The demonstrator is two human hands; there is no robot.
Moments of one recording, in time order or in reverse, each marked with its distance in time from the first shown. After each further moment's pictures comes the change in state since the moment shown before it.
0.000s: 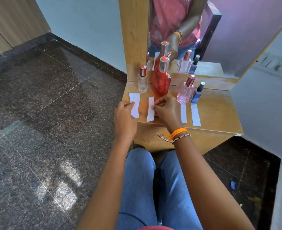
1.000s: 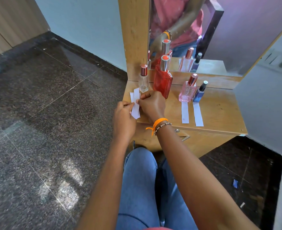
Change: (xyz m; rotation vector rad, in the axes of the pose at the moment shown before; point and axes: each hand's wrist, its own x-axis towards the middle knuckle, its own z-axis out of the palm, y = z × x) left_hand 0.003 0.000 -0.009 -0.039 -0.083 -0.006; right_hand 0.012 -0.026 0.043 0.018 0.007 0.030
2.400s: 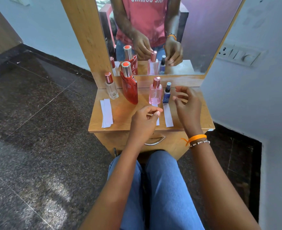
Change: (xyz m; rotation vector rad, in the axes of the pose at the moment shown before) left_hand -0.024 0.105 0.061 -0.470 -0.273 0.034; right_hand 0.008 0.071 -0.158 0.044 0.332 -0.260
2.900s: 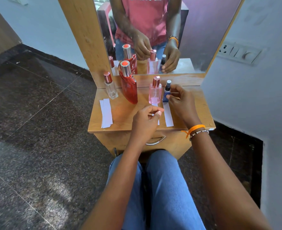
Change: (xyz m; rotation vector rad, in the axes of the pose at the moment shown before) left_hand 0.004 -0.004 0.006 0.019 -0.017 0.015; right_hand 0.020 0.009 0.010 -0.016 -0.235 0.004
